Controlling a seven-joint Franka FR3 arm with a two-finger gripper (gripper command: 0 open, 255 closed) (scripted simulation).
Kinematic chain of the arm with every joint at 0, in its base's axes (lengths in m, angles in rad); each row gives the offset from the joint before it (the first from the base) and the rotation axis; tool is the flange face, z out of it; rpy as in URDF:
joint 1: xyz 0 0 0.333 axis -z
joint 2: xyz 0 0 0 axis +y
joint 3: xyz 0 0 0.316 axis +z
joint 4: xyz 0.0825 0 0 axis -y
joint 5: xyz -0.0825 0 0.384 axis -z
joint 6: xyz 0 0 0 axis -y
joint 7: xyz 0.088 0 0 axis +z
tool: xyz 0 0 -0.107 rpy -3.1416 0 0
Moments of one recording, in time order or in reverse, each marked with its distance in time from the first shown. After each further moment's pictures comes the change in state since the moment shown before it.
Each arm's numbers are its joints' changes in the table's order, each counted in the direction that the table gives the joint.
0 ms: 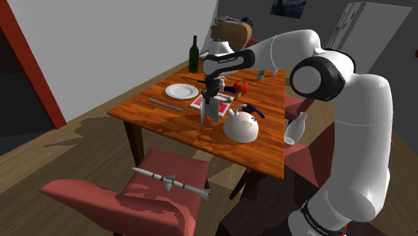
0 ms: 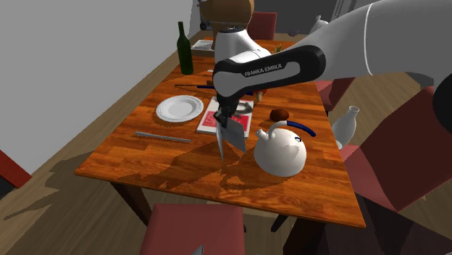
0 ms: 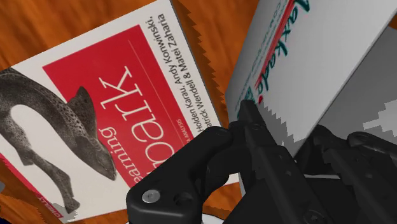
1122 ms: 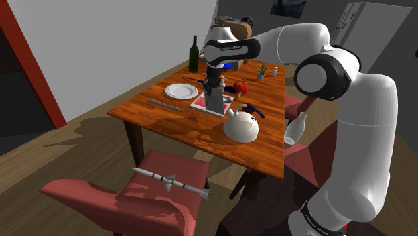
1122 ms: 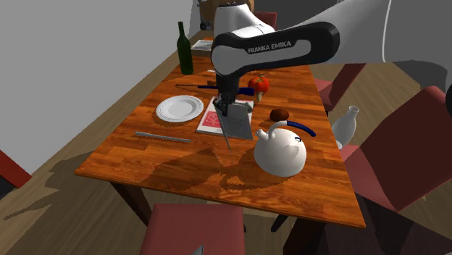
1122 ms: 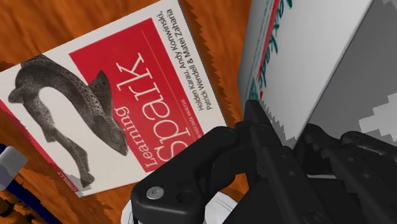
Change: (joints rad) arm 0.000 -0.035 -0.001 0.090 0.001 -0.131 0.002
